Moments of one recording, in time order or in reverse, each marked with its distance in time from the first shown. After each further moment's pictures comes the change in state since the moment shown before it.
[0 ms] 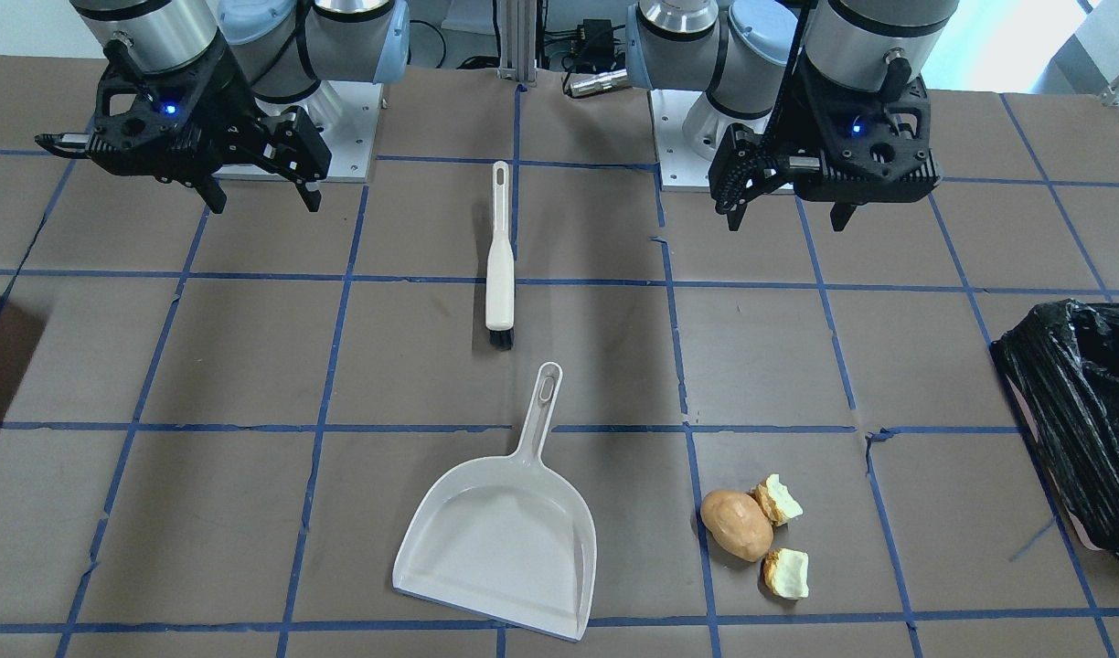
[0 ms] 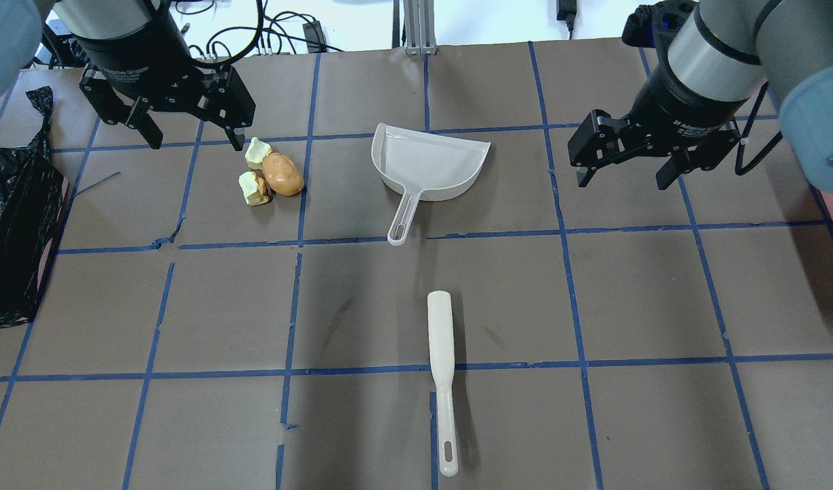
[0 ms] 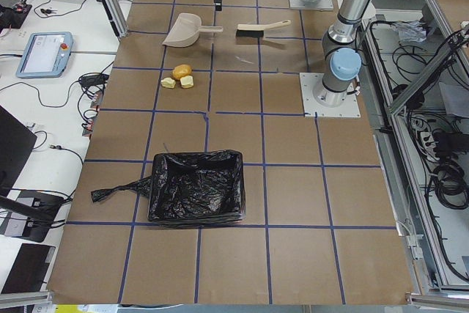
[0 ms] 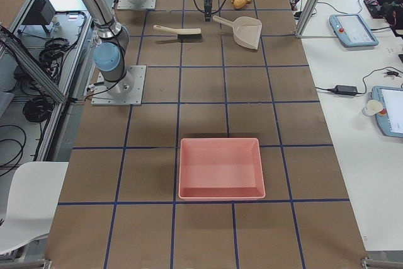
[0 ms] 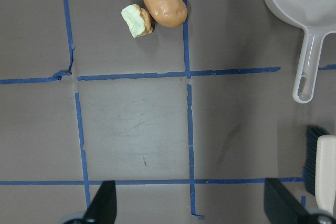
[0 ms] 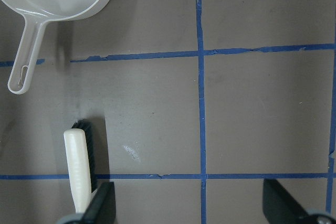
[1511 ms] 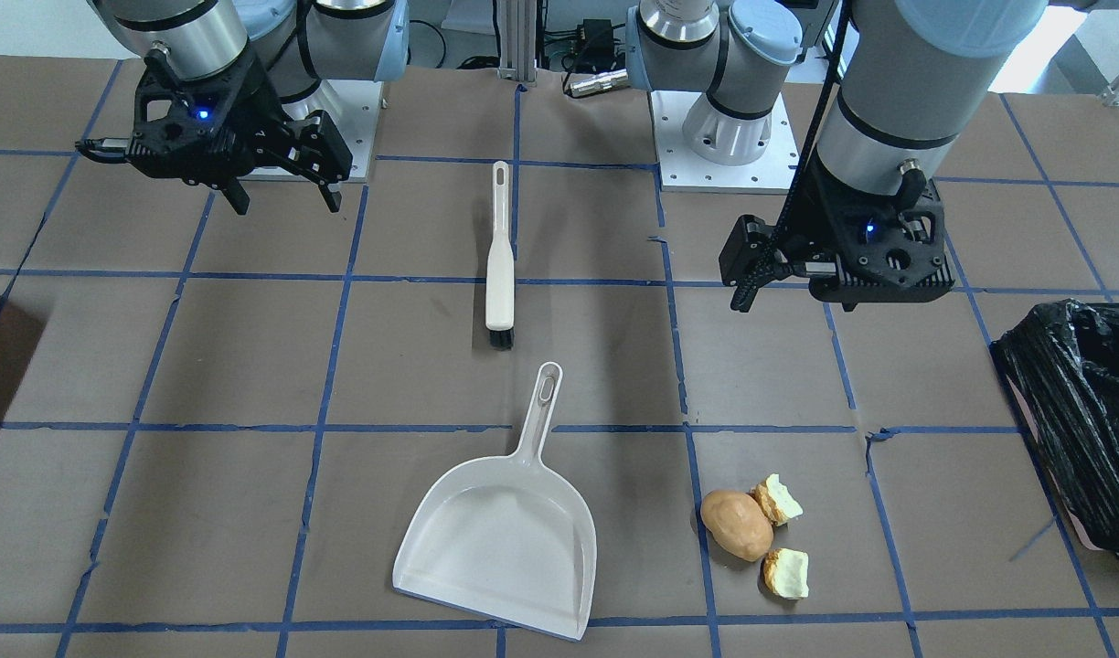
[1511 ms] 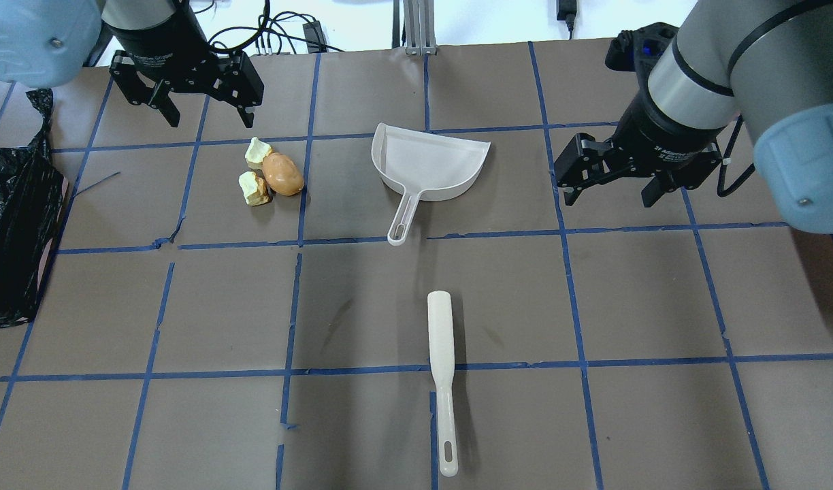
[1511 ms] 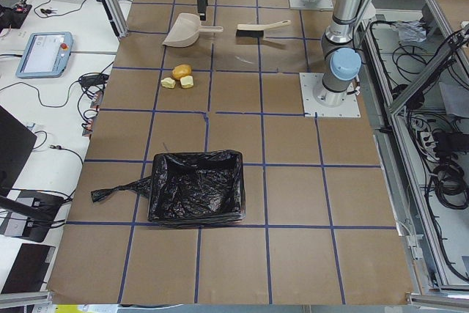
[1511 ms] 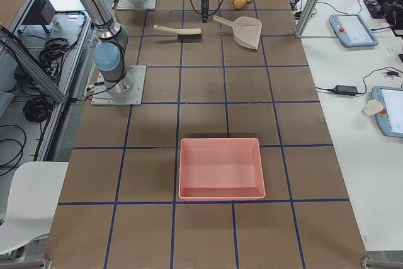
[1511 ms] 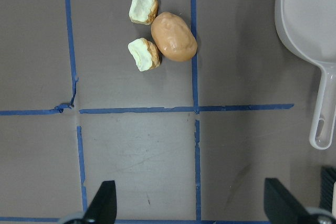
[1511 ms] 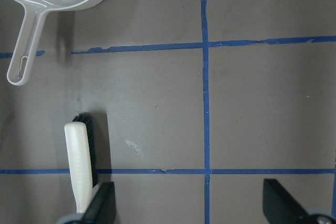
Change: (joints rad) left arm 0.018 -0.112 0.017 0.138 0.001 0.011; right arm 0.032 -0.021 0.068 -0.055 0.000 0.015
